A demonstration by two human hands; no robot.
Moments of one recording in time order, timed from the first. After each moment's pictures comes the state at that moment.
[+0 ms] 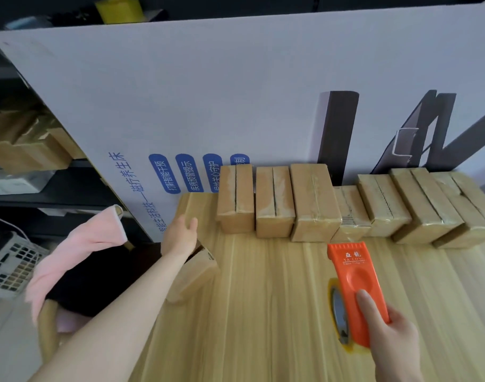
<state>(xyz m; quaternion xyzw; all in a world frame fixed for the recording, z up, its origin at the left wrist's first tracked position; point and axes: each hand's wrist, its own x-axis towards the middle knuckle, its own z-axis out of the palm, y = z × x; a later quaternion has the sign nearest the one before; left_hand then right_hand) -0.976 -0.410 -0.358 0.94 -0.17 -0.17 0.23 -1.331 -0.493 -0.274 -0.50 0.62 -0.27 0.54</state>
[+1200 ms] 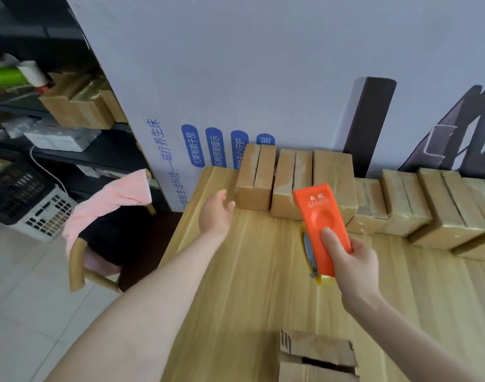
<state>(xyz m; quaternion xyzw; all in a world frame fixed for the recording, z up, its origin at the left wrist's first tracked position) -1.050 -0.411 -0.357 0.92 -0.17 -0.09 0.33 -1.292 -0.506 -0.274 -0.60 0.45 -0.25 0.61</state>
